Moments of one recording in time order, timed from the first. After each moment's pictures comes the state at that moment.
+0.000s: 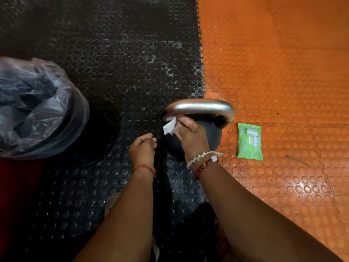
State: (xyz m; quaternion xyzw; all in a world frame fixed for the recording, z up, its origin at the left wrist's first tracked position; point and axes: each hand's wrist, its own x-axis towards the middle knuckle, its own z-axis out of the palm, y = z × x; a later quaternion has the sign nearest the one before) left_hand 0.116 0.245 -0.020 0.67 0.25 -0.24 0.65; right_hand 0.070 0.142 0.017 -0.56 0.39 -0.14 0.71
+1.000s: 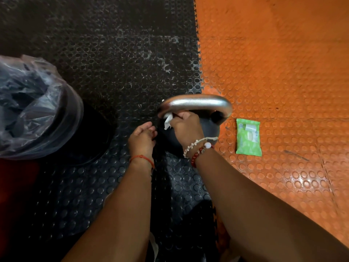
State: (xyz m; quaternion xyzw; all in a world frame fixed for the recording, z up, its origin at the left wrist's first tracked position) left_hand 0.126 0.229 -0.012 0.65 0.22 -0.27 0.68; right_hand 0.080 0.129 0.027 -0.65 0.38 -0.09 0.65
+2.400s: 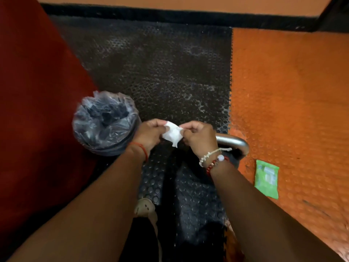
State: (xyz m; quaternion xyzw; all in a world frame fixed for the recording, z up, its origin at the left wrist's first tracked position) left_hand 0.165 0.295 0.160 0.74 0.03 -0.26 0.62; right_hand 0.096 0.167 0.147 -0.73 0.25 -0.08 0.63
